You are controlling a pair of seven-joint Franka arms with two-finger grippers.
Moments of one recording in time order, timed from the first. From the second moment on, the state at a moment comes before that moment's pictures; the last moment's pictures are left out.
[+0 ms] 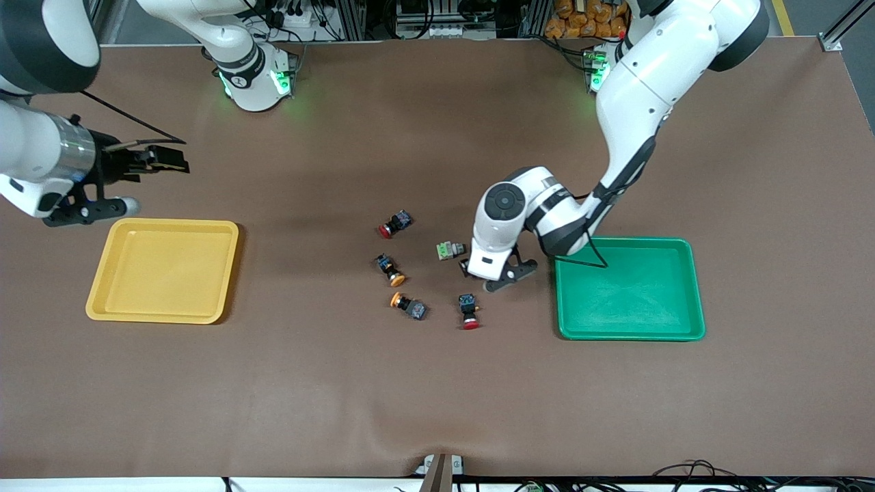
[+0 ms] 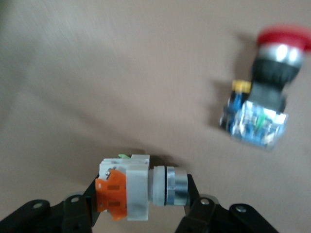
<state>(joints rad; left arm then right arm) -0.21 0.78 -0.50 -1.67 0.52 2.38 -1.44 0.12 0.09 -0.06 -1.61 0.11 1.36 -0.07</state>
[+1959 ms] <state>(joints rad) 0.30 0.63 -0.71 -1.81 0.47 2.19 -1.19 0.42 0.60 0.15 -1.81 0.18 2.60 0.21</state>
